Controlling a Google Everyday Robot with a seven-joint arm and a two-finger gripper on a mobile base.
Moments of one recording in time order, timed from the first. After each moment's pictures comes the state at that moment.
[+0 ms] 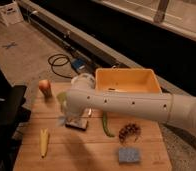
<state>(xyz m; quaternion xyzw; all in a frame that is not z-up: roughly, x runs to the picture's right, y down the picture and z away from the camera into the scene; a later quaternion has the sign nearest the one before) -0.129 0.114 0.700 -0.18 -0.27 -0.33 0.89</state>
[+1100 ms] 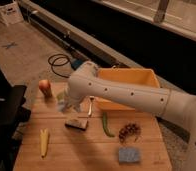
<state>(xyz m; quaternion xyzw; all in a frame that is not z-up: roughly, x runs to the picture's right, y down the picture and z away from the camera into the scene) -0.138 0.059 0.731 -0.15 -0.28 -0.31 0.90</state>
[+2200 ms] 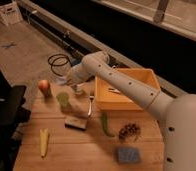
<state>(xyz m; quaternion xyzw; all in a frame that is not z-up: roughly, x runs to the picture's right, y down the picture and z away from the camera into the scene) -0.148 -0.041 0.797 -0.07 -0.36 -0.21 0.91</state>
